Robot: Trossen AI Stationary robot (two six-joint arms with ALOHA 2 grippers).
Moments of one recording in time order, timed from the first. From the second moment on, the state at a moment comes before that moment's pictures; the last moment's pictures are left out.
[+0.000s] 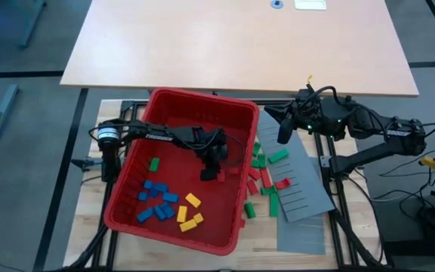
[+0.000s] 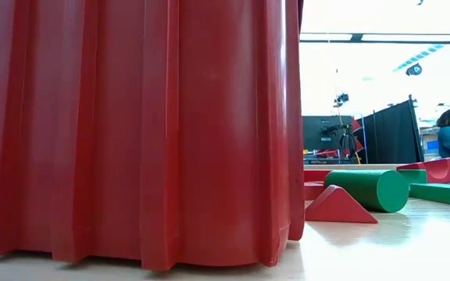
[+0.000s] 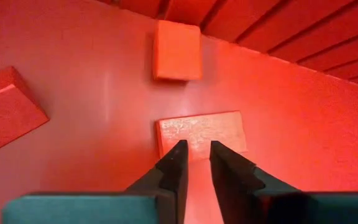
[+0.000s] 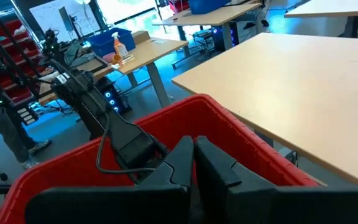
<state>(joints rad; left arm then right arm) 0.19 1.90 1.24 -0.45 0.38 0.10 0.01 1.06 1.37 -0.50 0.45 0.41</state>
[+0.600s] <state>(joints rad) 0.11 1.88 1.23 -0.43 0.20 0.16 0.01 1.06 1.37 -0.50 0.45 0.40</state>
